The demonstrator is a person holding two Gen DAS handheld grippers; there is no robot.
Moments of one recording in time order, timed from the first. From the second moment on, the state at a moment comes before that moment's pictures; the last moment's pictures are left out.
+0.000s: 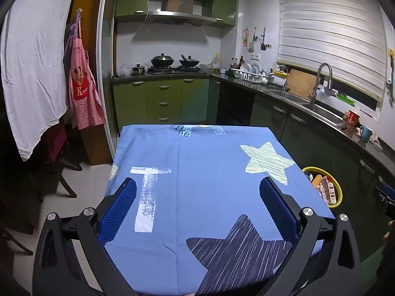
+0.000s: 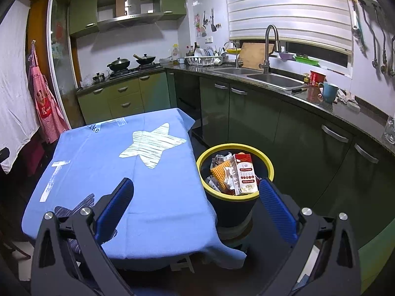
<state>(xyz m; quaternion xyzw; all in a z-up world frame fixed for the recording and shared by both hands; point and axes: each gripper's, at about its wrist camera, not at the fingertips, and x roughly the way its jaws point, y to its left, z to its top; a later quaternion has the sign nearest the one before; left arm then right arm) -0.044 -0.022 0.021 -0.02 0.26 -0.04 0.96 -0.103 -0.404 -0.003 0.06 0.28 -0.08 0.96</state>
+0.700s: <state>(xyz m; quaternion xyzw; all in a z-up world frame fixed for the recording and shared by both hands) -0.047 -0.027 0.022 -0.01 0.26 -0.04 0.97 -0.103 -0.403 -0.002 0.06 0.27 -0.08 0.96</state>
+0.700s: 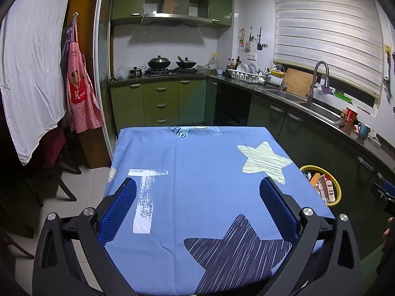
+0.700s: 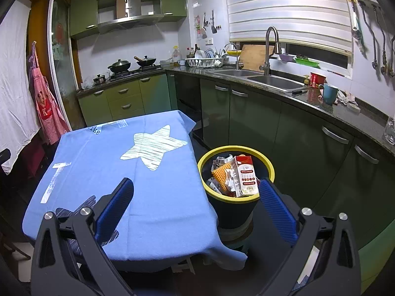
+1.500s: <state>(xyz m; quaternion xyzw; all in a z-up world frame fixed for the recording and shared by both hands) -0.040 -0.032 0.019 0.00 0.27 -0.05 0.96 -0.103 -0.402 -0.003 0.06 0.28 -0.08 0.96</state>
